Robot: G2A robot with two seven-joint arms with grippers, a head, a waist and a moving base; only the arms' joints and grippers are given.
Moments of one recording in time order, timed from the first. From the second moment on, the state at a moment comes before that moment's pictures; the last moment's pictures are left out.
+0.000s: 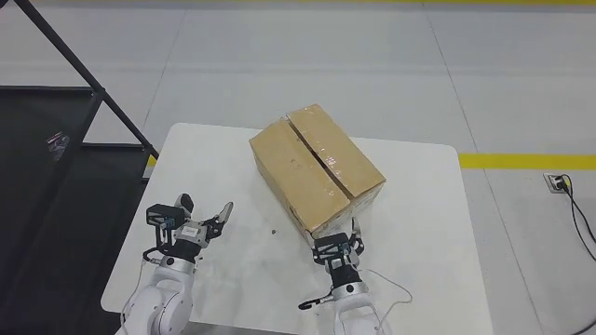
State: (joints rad) left arm 1.34 -1.23 -1.45 -1.58 1.17 -0.12 0.18; right arm -1.22 -1.40 0.86 -1.49 -1.47 0.51 -0.09
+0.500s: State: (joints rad) left arm 1.34 -1.24 -1.44 -1.57 1.18 -0.11 0.19; right arm -1.23 -1.40 0.96 -1.48 -1.43 0.44 -0.12
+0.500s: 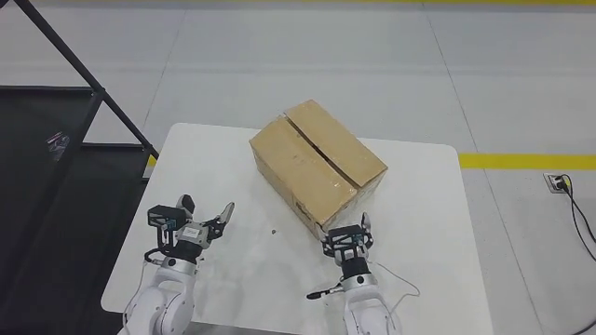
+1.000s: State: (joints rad) left arm 1.33 -1.24 -1.44 -1.56 1.17 -0.12 0.19; right arm -1.27 -1.39 1.10 -1.52 -1.41 0.36 -0.10
